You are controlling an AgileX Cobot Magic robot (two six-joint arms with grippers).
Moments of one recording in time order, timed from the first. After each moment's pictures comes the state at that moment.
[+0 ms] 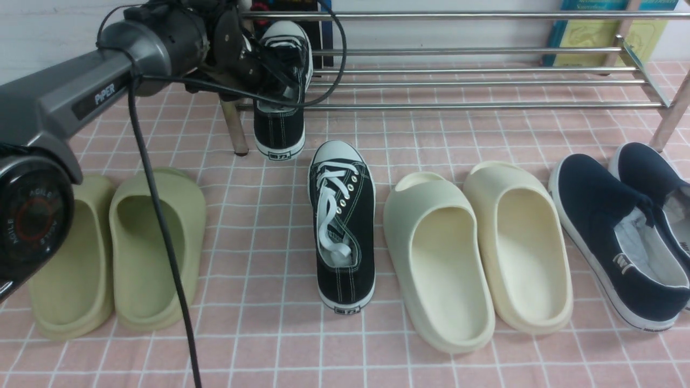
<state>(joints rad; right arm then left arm) -0.01 -0.01 0.02 -0.12 0.36 0.12 -0.29 2.15 -1.89 0.19 0.54 -0.53</state>
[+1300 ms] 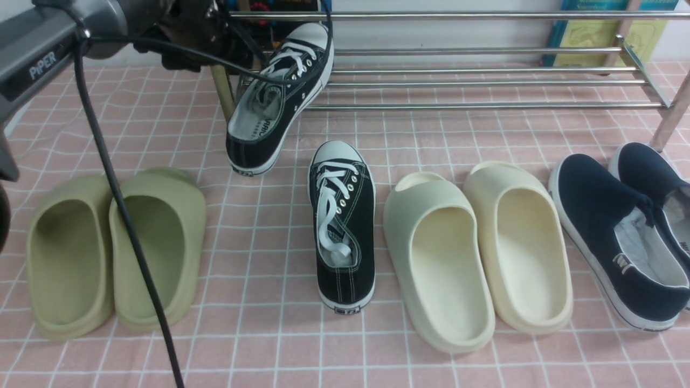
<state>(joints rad) -0.01 -0.01 0.02 -0.12 0.36 0.12 -0.29 2.00 -1.90 0.30 0.74 -0.46</state>
